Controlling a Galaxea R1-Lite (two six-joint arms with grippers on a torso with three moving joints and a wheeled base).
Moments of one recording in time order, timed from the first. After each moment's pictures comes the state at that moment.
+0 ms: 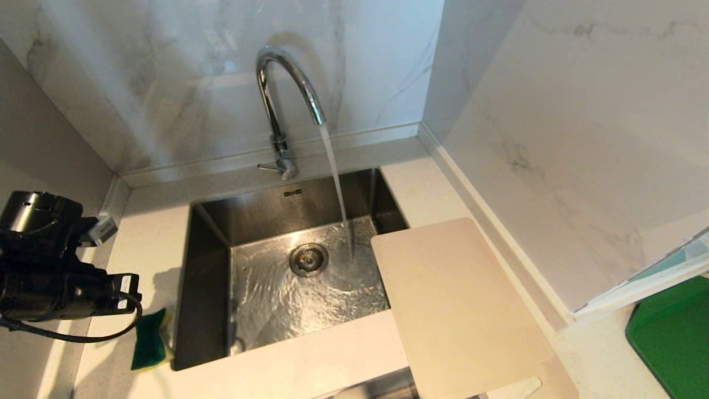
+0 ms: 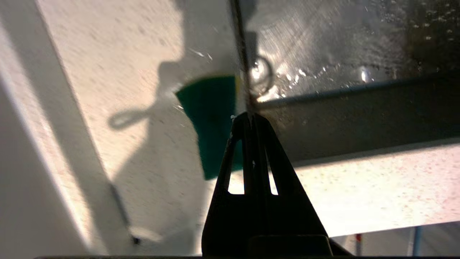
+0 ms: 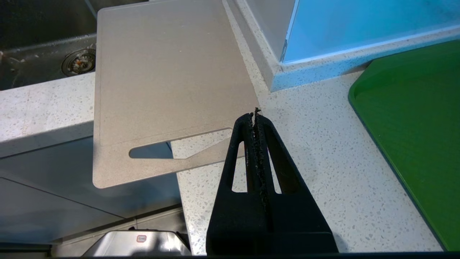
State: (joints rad) left arm -0.13 1.52 -0.84 0.14 0.12 -0.21; right arm 0.00 0.00 0.00 -0.01 0.00 0.01
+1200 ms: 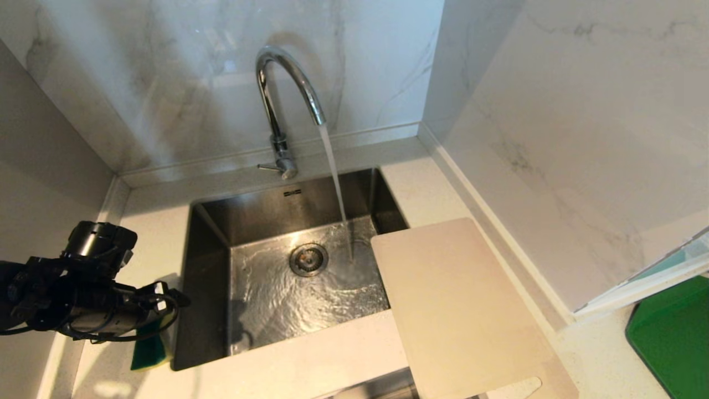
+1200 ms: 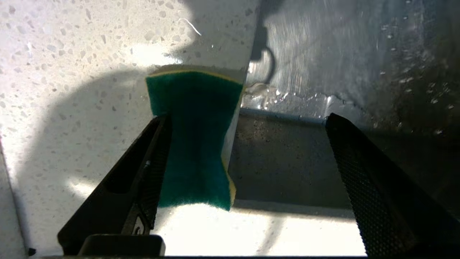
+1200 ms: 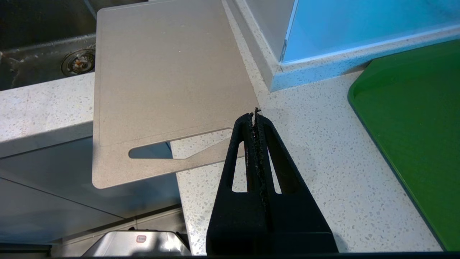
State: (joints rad) left arm -0.15 1.71 -0.78 -0.04 0.16 -0.58; right arm 0.00 0.00 0.00 -0.01 0.00 0.01
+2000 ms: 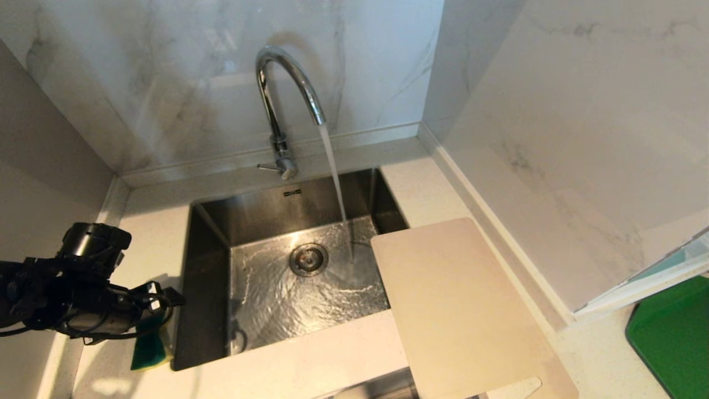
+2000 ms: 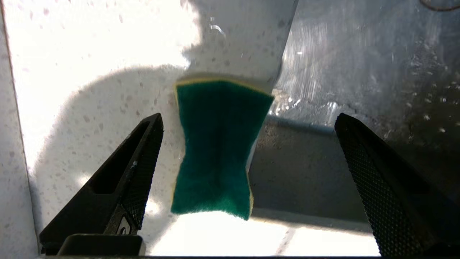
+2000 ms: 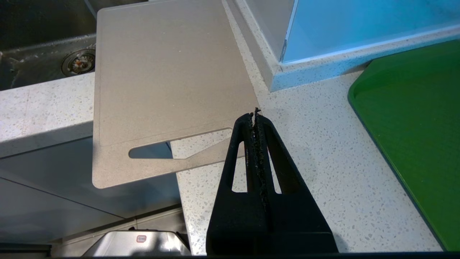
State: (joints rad) left arm -0.11 1.72 -0.78 -0.04 0.17 -0.58; right arm 0.00 0.00 0.00 -0.01 0.00 0.01
